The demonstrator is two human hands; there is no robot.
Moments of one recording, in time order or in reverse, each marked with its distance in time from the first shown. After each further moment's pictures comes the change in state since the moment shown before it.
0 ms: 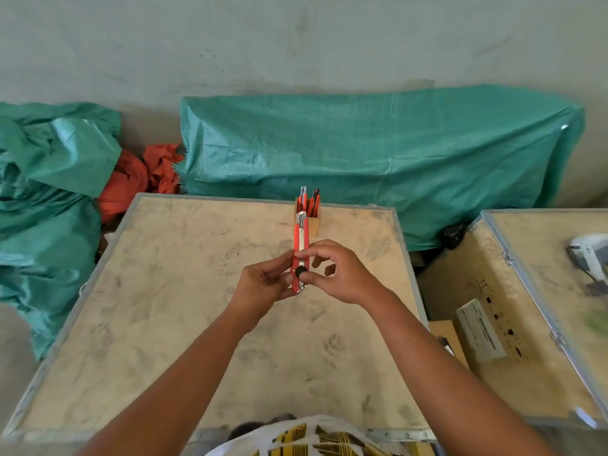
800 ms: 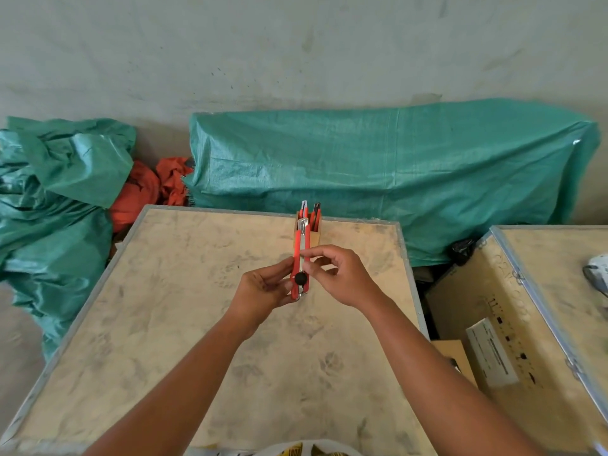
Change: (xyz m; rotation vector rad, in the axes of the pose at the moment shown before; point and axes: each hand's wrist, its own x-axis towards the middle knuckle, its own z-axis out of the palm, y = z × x) left_hand 0.013 0.008 0.016 -0.003 0.033 0.024; right_hand 0.019 0.012 -0.020 0.149 0.120 -0.029
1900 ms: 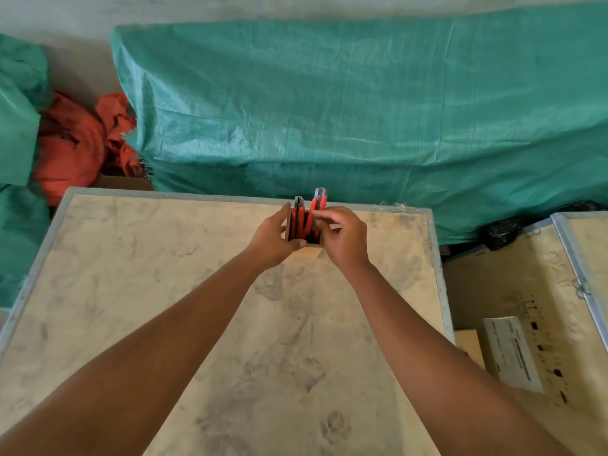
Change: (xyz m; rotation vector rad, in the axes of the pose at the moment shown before) left_hand 0.311 -0.059 -0.027 0.647 -0.043 -0.185; right_hand 0.219 0.175 0.008 -0.254 0.346 0.000
